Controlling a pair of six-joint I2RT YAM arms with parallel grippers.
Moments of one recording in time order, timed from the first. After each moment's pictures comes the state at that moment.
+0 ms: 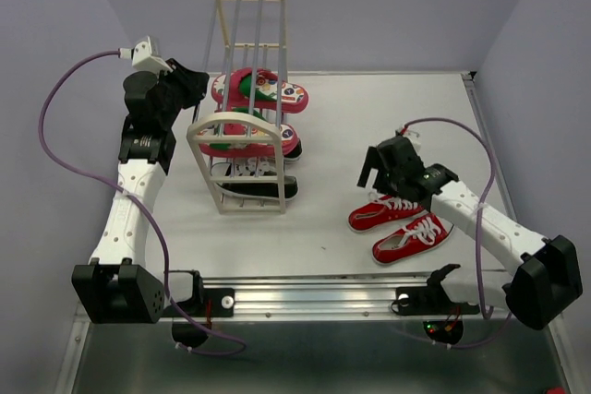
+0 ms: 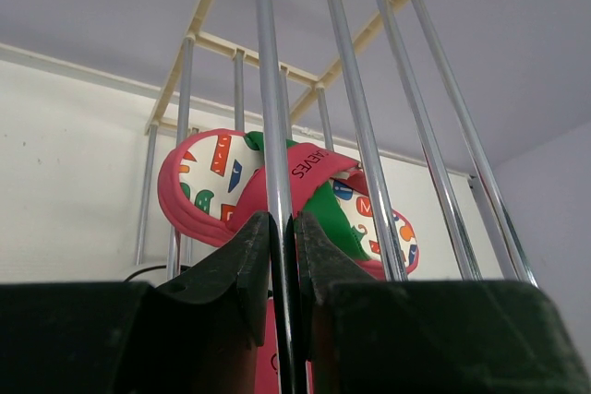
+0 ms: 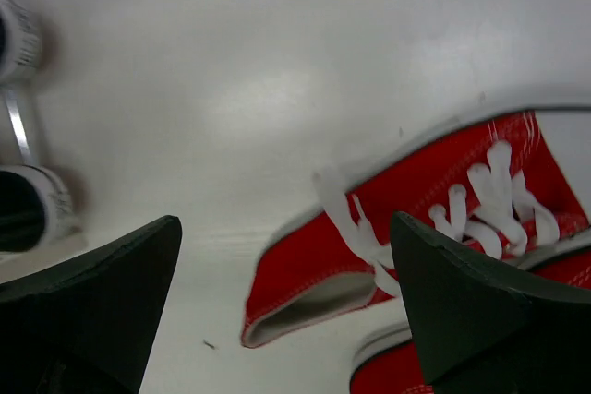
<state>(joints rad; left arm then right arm) -0.03 1.23 1.21 -0.06 0.18 -0.54 0.54 1.20 0.97 -0.56 0.33 0.69</state>
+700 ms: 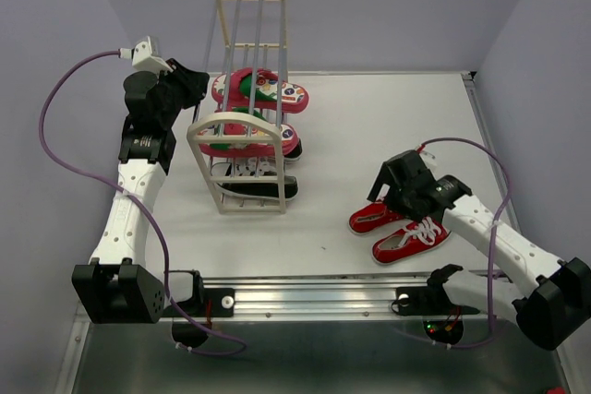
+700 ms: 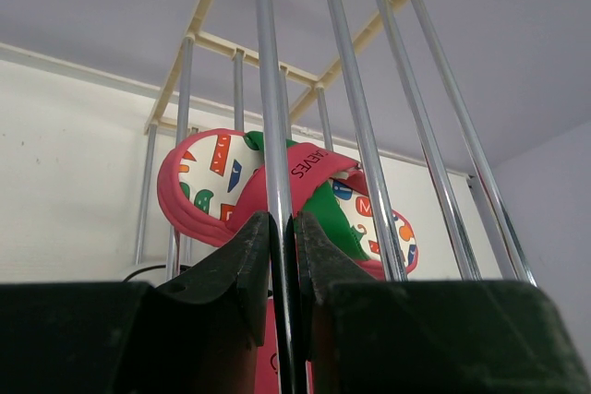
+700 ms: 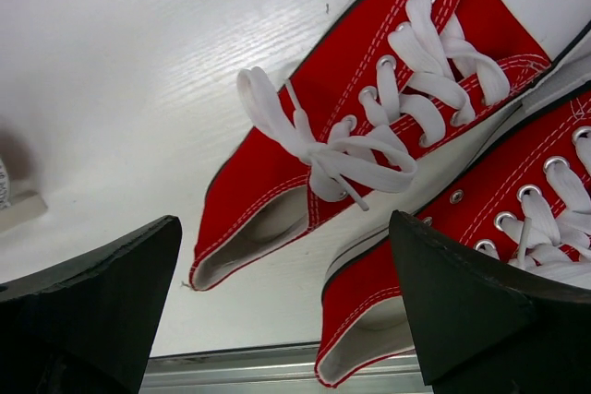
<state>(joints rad) -0.03 1.23 1.21 -0.06 0.19 -0.54 0.54 1.08 0.81 -0.79 0.27 0.92</state>
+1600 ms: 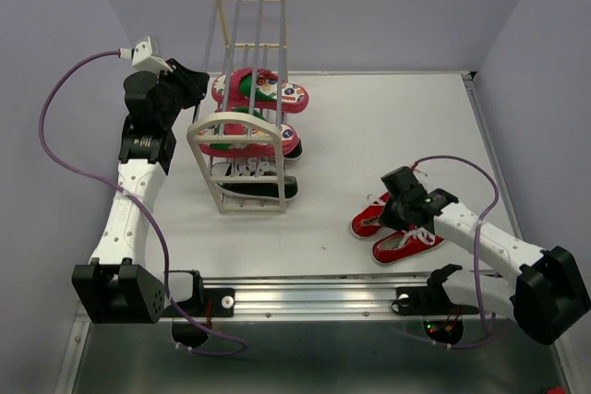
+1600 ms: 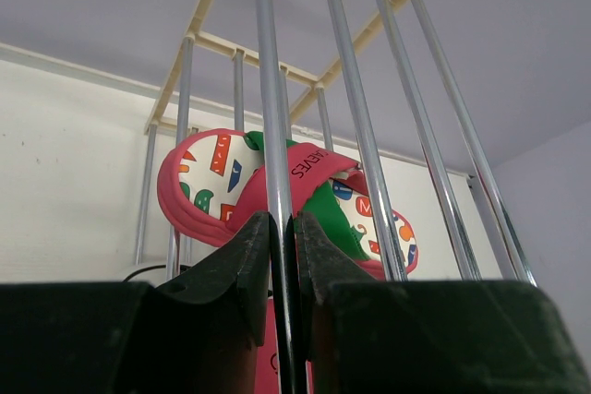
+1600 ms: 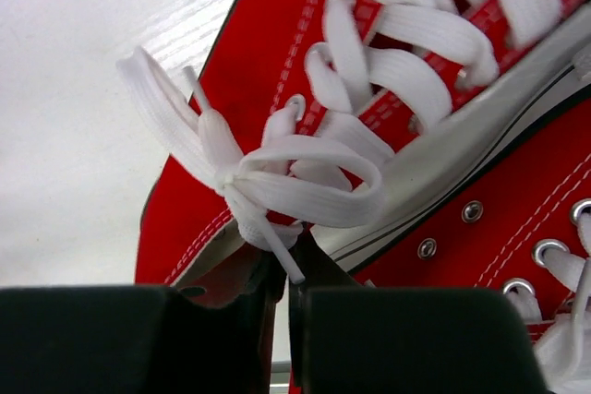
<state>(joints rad) -0.03 1.23 1.21 -0.06 0.19 -0.54 0.54 1.10 0.62 -0.62 0.21 0.97</state>
